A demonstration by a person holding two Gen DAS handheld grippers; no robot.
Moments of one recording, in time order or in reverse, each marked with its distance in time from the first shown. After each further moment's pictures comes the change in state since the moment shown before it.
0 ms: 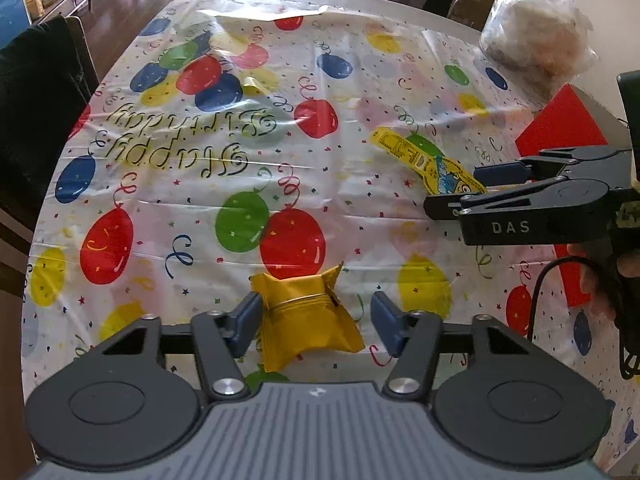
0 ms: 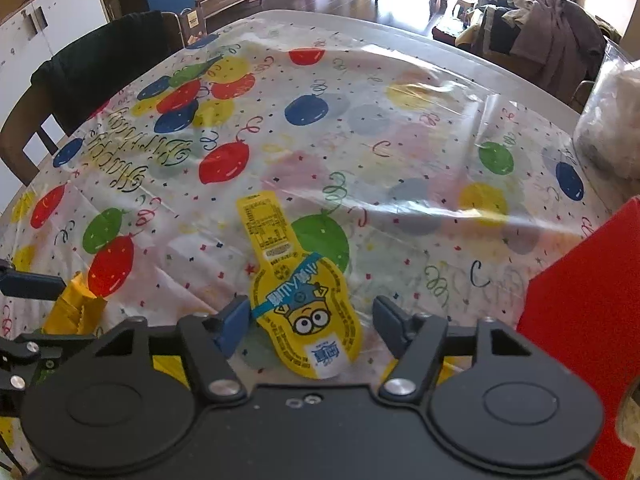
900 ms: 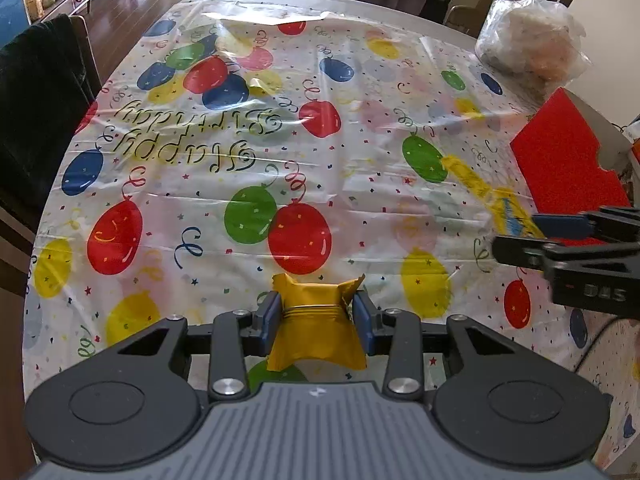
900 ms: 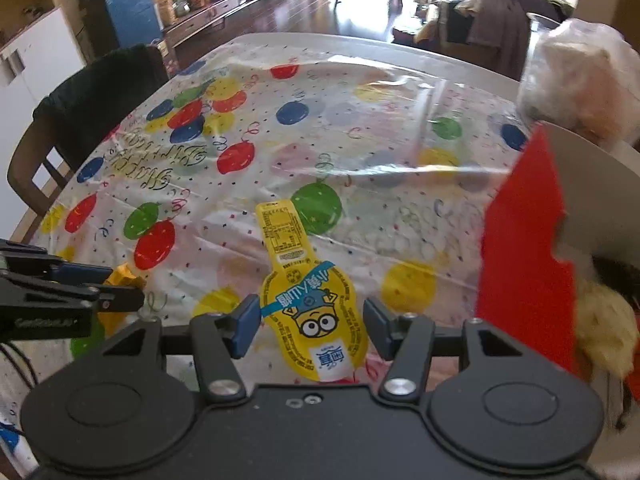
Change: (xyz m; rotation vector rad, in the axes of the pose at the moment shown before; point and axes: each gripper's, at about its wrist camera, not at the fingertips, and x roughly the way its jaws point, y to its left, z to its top) left arm -0.010 0.008 -0.010 -0.001 -0.027 -0.022; right arm -0.066 0.015 -0.044 0.157 -0.051 -0.039
